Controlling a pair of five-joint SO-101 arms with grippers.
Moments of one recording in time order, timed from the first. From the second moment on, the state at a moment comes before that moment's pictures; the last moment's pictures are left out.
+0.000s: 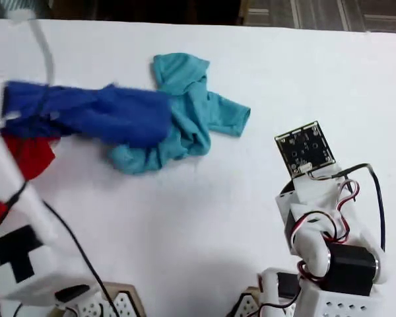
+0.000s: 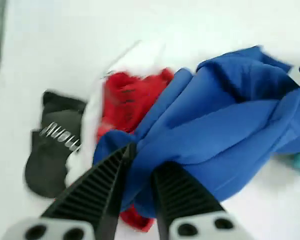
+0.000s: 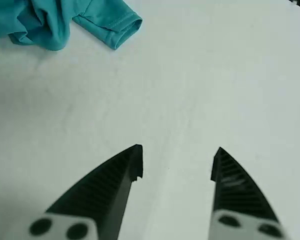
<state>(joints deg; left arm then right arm) -39.6 0.0 -40.8 101.1 -26.2 3.3 -66.4 32.3 91.0 30.5</state>
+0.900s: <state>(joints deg) -73.3 24.9 -40.7 67.2 -26.4 3.3 -66.4 32.3 91.0 30.5</state>
